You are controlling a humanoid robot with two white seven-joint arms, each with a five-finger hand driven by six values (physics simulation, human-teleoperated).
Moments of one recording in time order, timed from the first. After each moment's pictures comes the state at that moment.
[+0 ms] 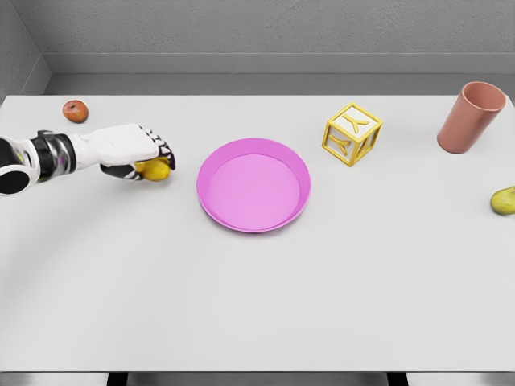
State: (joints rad) left arm -0.75 0.73 -0.77 -1.30 -0.55 -0.53 -0.45; right arm -0.02 0.00 -0.01 0.06 0.01 0.09 0.02
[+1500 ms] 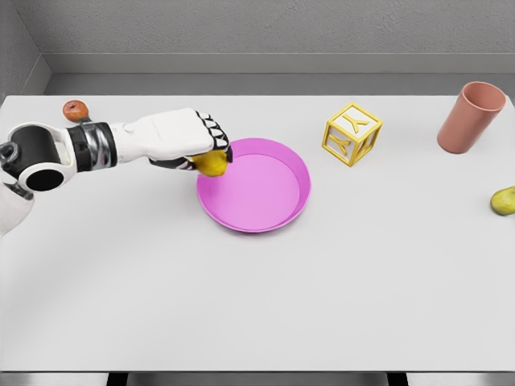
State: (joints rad) left arm -0.77 0.66 -0.75 -1.56 -0.53 -0.49 -0.45; right arm -0.02 0.00 -0.01 0.06 0.01 0.09 0.02
